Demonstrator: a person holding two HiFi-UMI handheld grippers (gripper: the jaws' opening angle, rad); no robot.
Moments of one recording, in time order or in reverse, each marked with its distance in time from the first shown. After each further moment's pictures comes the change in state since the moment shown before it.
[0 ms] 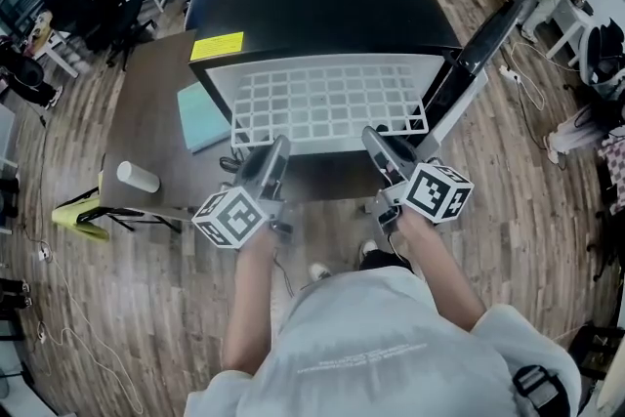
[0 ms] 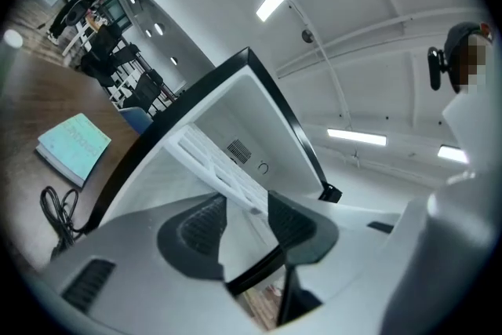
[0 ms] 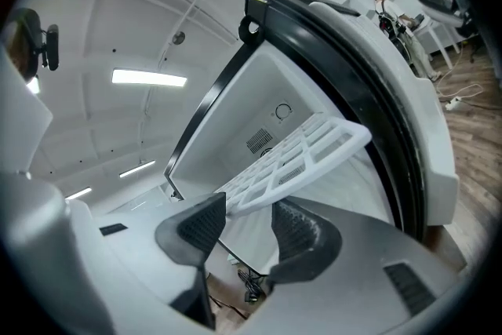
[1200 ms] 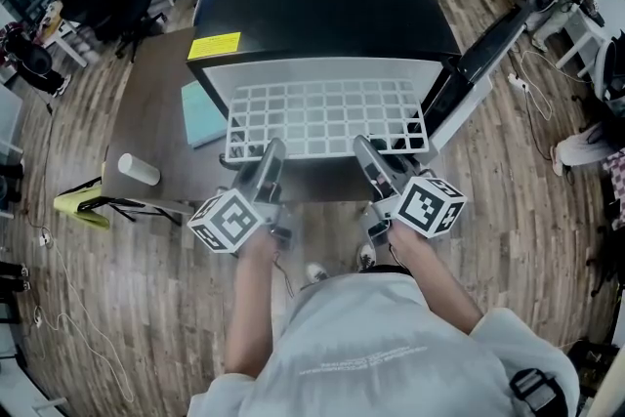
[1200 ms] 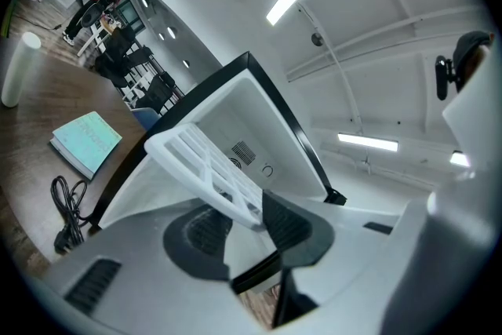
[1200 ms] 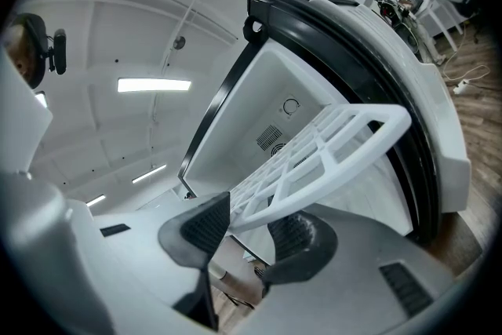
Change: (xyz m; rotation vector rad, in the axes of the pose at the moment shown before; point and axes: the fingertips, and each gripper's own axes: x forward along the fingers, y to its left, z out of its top) left arm -0.002 -0.005 0.002 -0.051 -0.026 0.074; right arm 0.002 0.016 -0.005 0.054 0.013 0.080
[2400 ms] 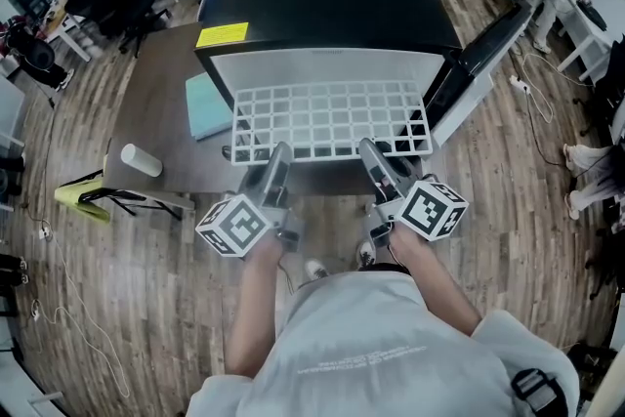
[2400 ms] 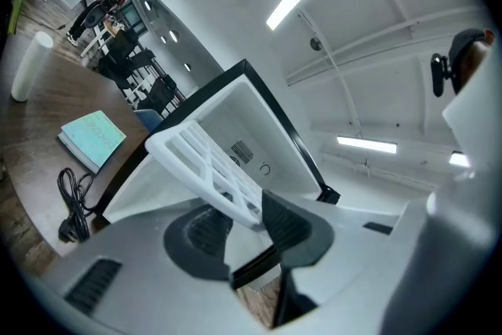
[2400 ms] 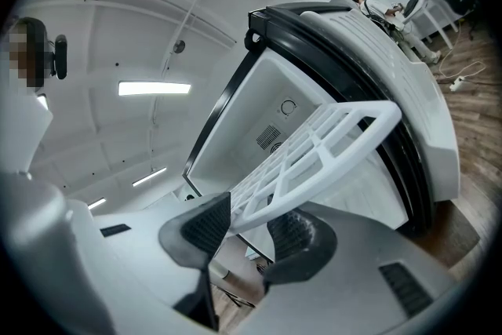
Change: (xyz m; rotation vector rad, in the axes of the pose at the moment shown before) left arm -0.021 -0.006 -0.015 -0.005 -0.029 0.000; right arm -0.018 0.003 -0.012 0.013 -0.020 -0.001
